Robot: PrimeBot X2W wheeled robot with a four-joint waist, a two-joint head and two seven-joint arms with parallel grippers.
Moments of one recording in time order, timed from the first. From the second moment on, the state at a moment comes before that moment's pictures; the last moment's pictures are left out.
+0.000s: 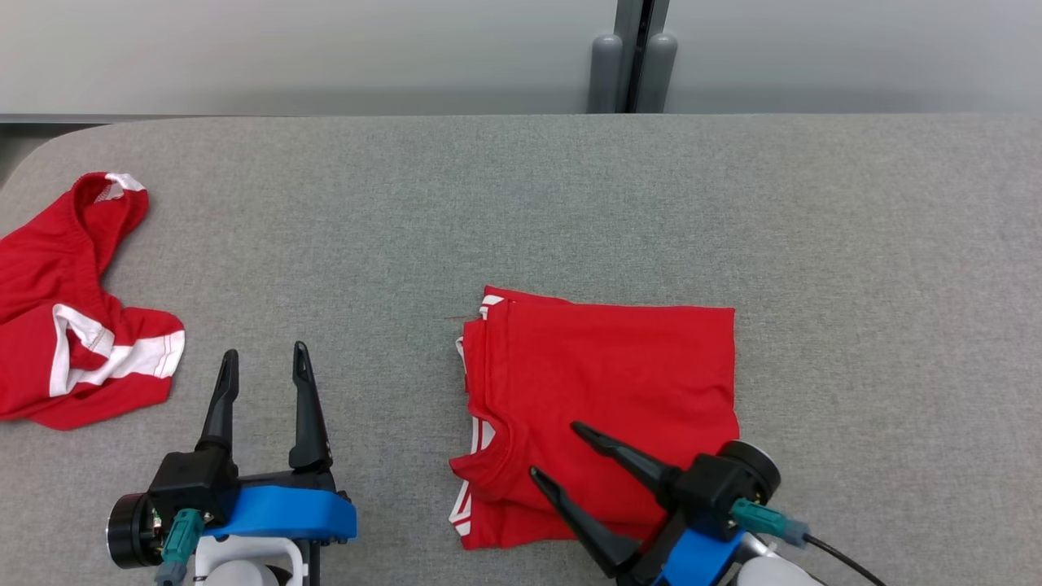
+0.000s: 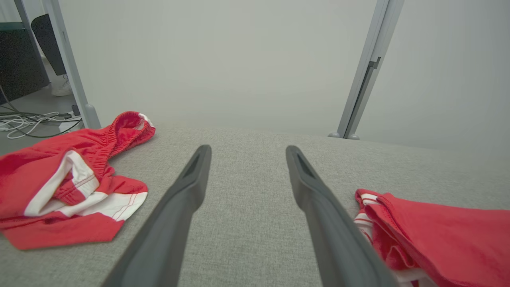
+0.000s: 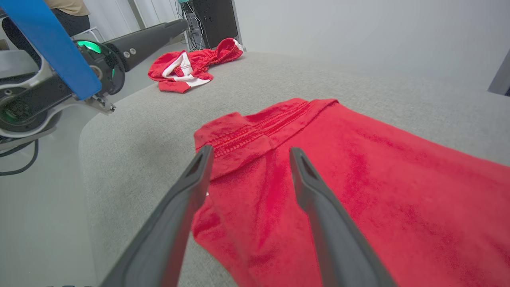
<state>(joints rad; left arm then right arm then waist) -0.09 0.05 -0.07 0.20 -0.18 0.03 -0.26 -0.36 -0.26 0.83 0.33 0.44 0.13 -0.26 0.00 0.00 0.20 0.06</state>
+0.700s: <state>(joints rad) -0.06 0.05 -0.05 0.19 -0.15 0.01 -0.26 -0.14 -0.19 0.29 0.16 0.35 0.13 -0.26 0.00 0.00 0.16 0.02</state>
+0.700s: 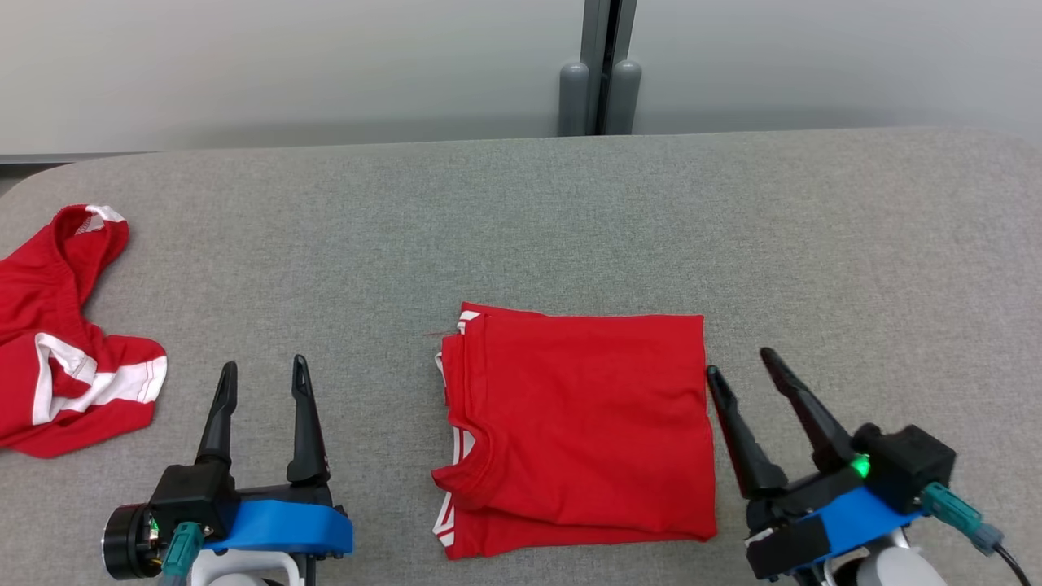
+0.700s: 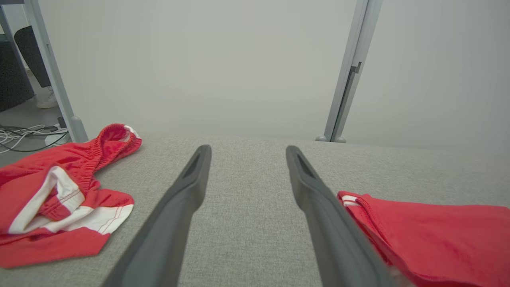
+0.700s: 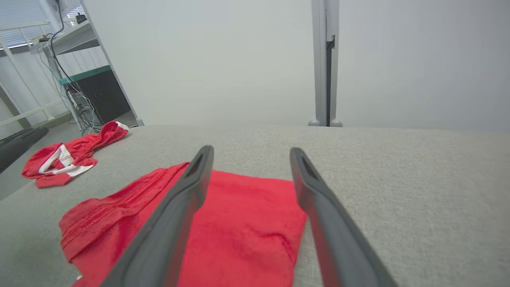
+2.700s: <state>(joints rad) -0.10 0.05 -0.11 0.18 -0.16 0.03 -0.26 -0.44 -0.05 0.82 0.61 0.48 0.13 -0.26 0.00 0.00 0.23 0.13</state>
